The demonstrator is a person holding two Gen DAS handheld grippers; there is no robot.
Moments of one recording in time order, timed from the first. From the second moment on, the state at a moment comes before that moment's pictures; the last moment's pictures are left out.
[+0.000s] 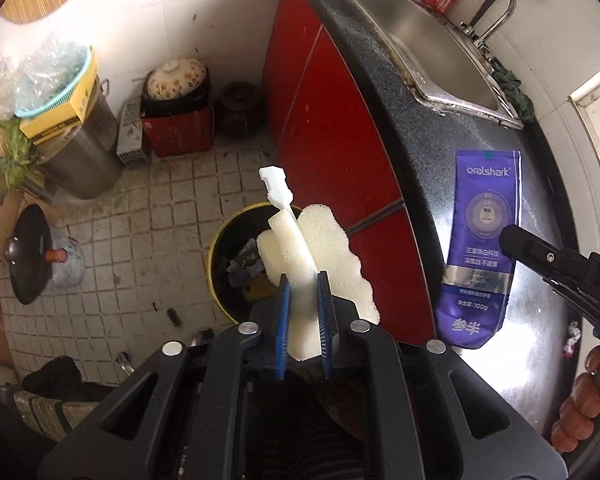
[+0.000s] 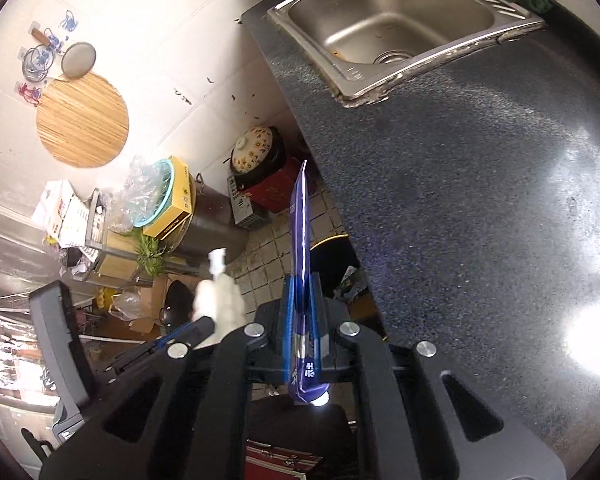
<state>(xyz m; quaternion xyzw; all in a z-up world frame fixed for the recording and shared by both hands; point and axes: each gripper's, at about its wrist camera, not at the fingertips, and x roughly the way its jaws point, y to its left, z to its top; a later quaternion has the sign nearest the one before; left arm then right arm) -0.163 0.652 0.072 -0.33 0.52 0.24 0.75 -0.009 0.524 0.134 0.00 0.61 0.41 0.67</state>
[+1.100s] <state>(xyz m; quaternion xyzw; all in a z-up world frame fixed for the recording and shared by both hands) 0.150 0.220 0.101 0.01 0.58 -0.13 0.81 -0.095 -0.143 0.093 0.23 0.52 -0.31 0.76</state>
